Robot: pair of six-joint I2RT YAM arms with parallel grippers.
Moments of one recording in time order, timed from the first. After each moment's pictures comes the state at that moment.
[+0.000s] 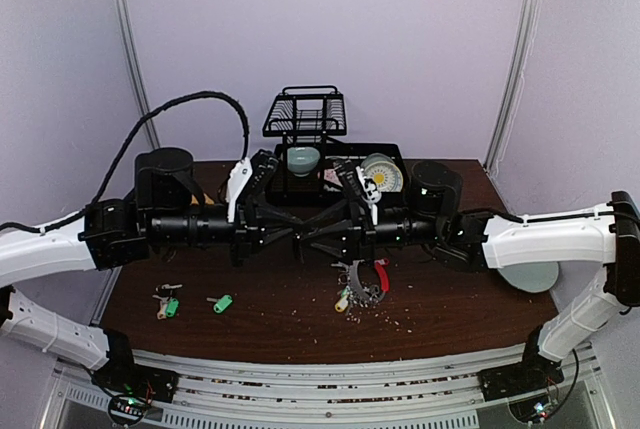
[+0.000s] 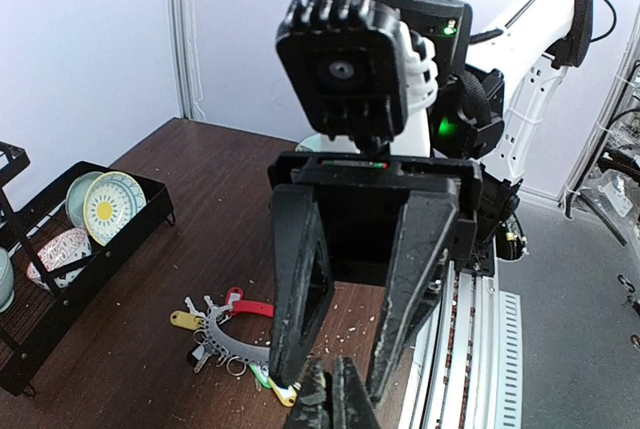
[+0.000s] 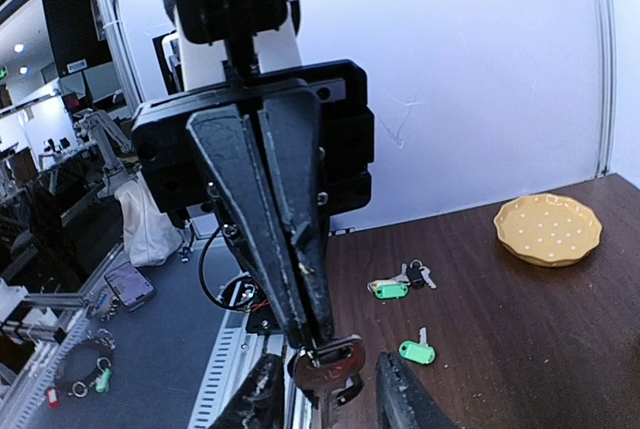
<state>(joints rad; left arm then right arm) -1.05 1.11 0.97 -0.11 0.25 -0.03 0.97 1.48 0.93 0.53 -0.64 0.21</state>
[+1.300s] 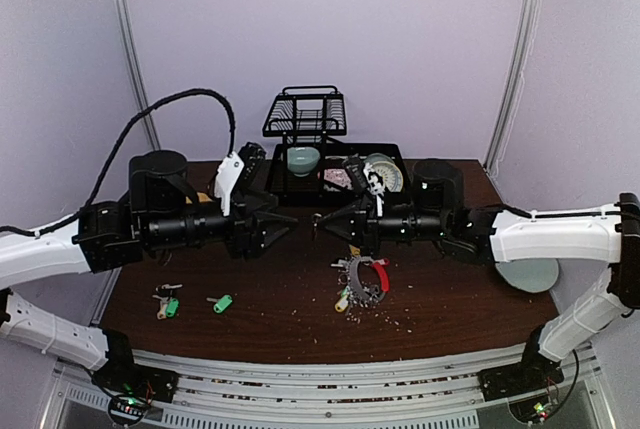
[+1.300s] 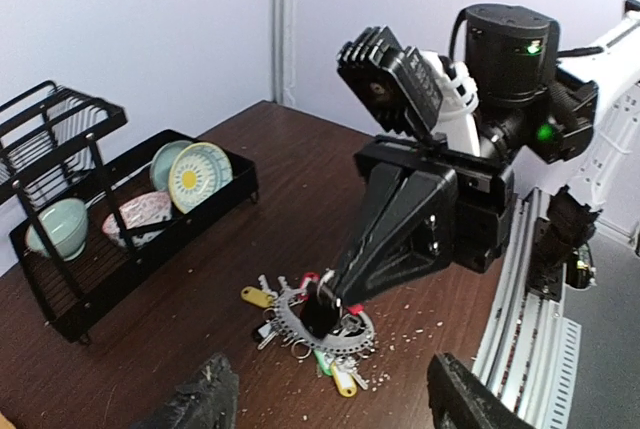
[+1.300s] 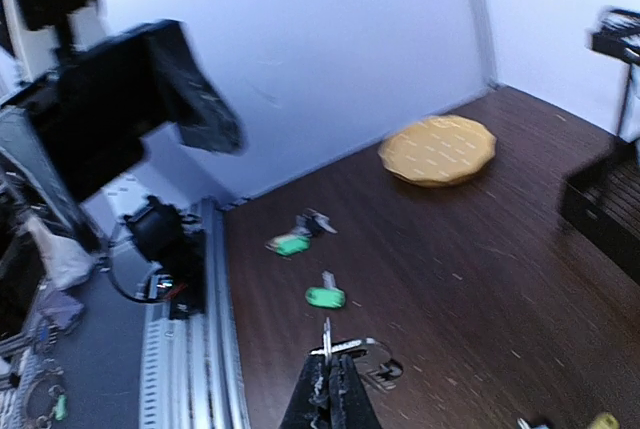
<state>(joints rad) -1.05 1.08 0.96 -0.13 0.01 -0.08 0.90 1.44 0.92 0.35 -0.47 0.23</state>
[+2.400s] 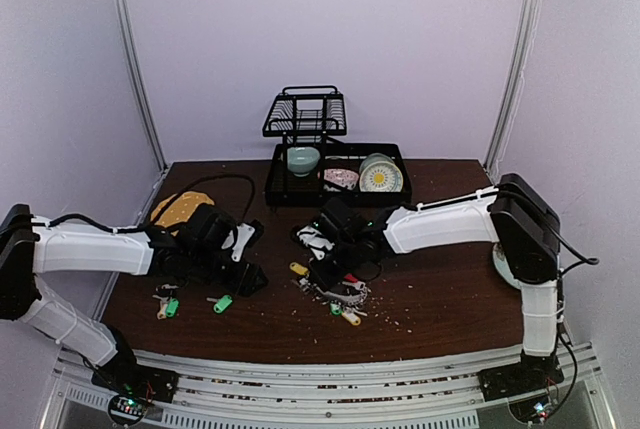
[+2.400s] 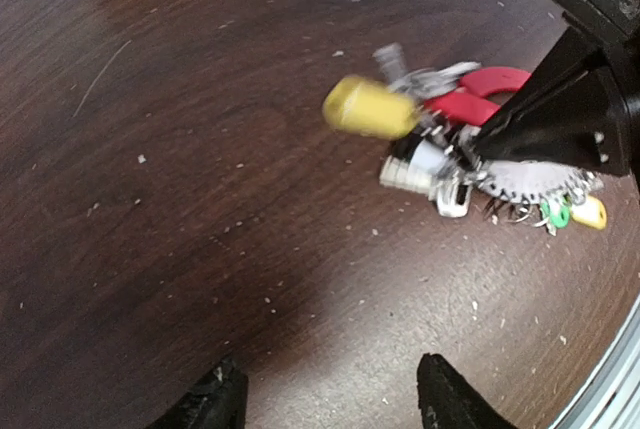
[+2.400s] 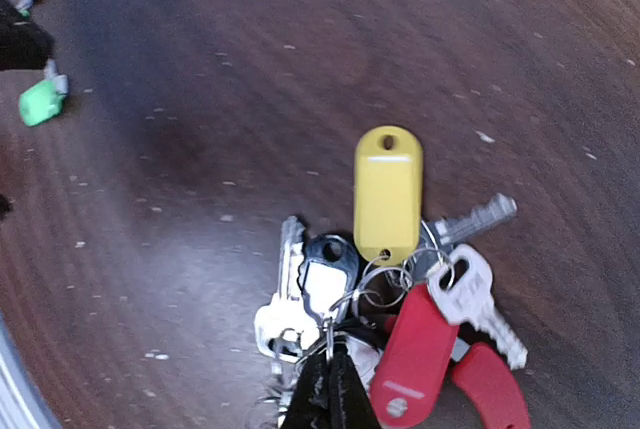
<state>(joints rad) -0.78 1.38 0.71 -0.22 0.05 -0.25 0.95 2.05 1.41 -0.35 -0.06 0.18</state>
